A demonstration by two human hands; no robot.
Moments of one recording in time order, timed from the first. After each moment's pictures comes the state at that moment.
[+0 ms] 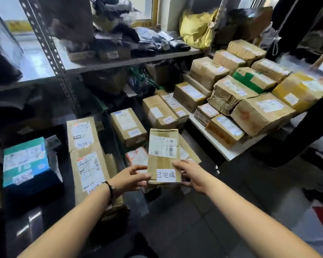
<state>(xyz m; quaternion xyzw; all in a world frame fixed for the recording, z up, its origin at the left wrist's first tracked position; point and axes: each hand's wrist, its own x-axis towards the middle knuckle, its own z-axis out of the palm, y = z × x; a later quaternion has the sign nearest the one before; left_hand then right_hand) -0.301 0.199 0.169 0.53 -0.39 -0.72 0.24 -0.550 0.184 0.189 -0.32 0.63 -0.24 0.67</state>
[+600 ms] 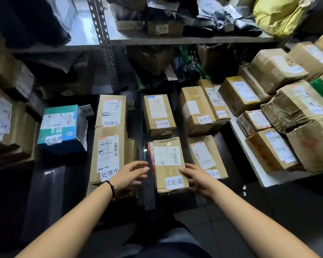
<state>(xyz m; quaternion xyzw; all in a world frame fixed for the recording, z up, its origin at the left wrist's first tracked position) -0.279 0.197 0.133 0.64 -0.31 -0.63 0.31 -0.538 0.104 0.115 -0.36 0.60 -0.07 0.71</state>
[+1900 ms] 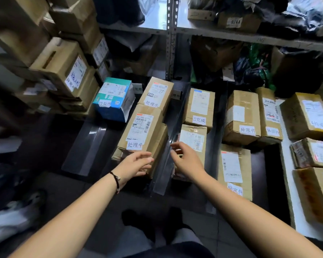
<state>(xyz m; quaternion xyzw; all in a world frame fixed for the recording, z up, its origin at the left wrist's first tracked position) -0.311 0.265 0.159 0.71 -0.12 -0.52 0.45 -0.453 0.106 0.138 -0.79 0.37 -0.07 0.47</state>
